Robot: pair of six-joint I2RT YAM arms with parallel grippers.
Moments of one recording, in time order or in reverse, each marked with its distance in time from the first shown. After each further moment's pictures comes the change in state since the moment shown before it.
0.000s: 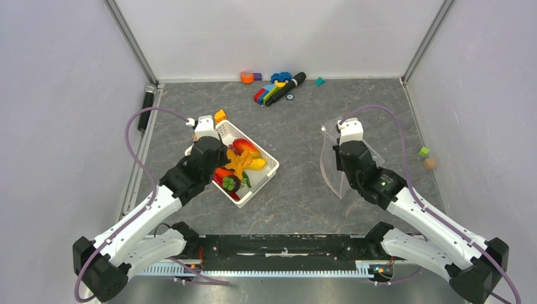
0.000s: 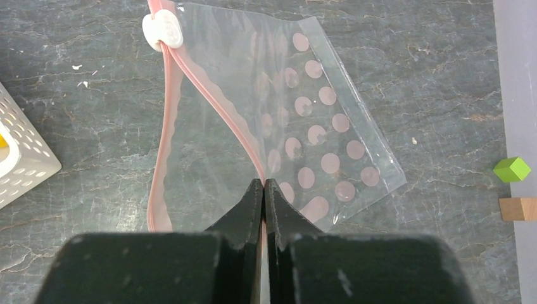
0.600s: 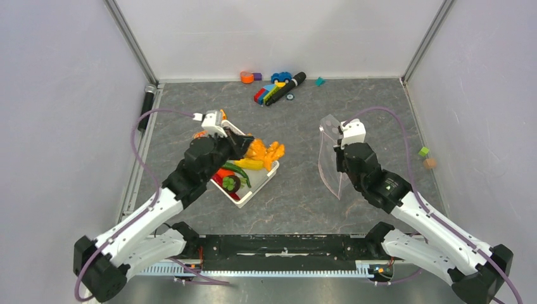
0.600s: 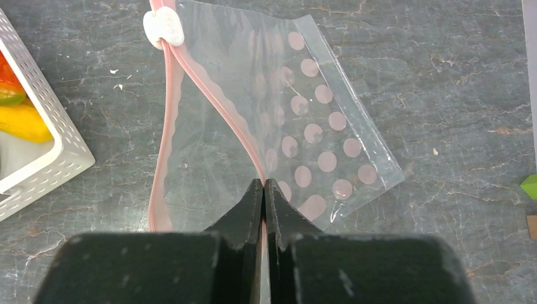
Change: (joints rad) left arm -0.007 -0.074 -0.070 0.368 0.350 -0.076; right arm 0.000 -0.040 -0.008 0.014 -0.077 -0.002
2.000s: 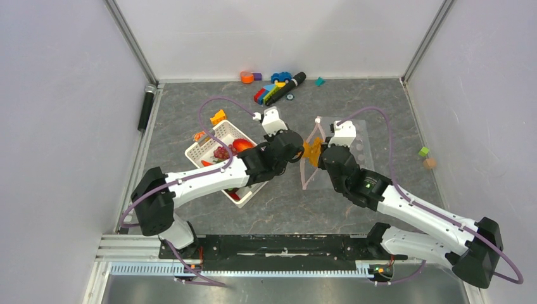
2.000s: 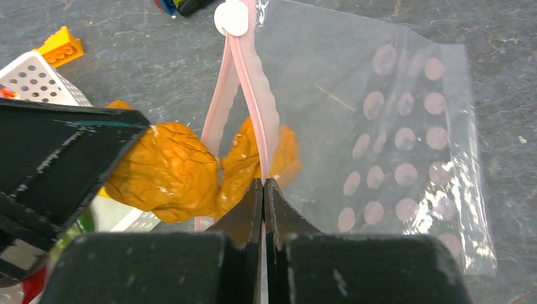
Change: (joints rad) left arm -0.413 0.718 0.518 -0.174 -0.590 -0.401; right arm 0.183 0.133 0.000 0.165 0.223 0.286
